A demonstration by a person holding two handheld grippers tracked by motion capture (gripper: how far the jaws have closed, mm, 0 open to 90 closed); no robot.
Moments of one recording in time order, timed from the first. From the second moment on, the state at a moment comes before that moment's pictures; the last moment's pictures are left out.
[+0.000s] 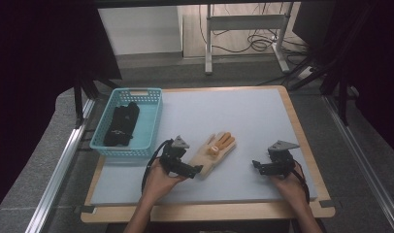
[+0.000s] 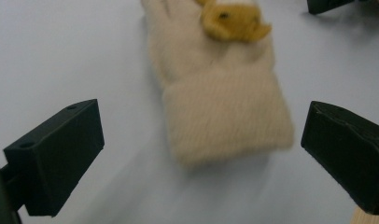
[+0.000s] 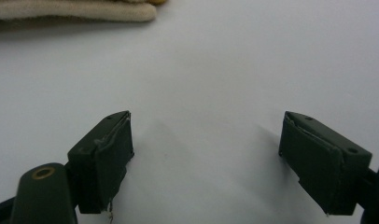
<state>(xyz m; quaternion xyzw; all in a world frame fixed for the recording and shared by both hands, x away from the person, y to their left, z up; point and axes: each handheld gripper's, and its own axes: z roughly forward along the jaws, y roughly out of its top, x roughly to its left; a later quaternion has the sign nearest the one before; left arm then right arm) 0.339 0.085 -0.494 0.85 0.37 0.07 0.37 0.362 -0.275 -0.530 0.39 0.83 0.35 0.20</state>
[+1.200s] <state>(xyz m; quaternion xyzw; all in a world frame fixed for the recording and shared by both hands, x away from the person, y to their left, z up) 0.384 0.017 -0.513 0.89 0.34 0.08 0.28 0.362 -0.275 -0.530 0.39 0.83 0.35 0.20</state>
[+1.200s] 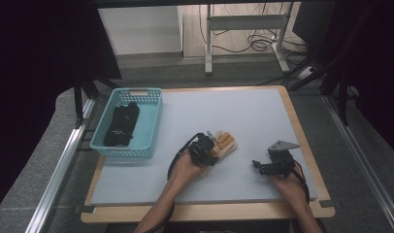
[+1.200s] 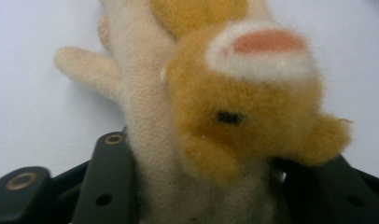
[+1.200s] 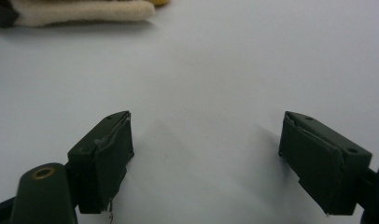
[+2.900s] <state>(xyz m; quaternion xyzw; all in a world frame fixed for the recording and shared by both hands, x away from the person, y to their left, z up) 0.451 0.254 -0.440 0.76 0.59 0.18 0.22 0.362 -0.275 -0.530 0.39 0.83 0.35 0.20</state>
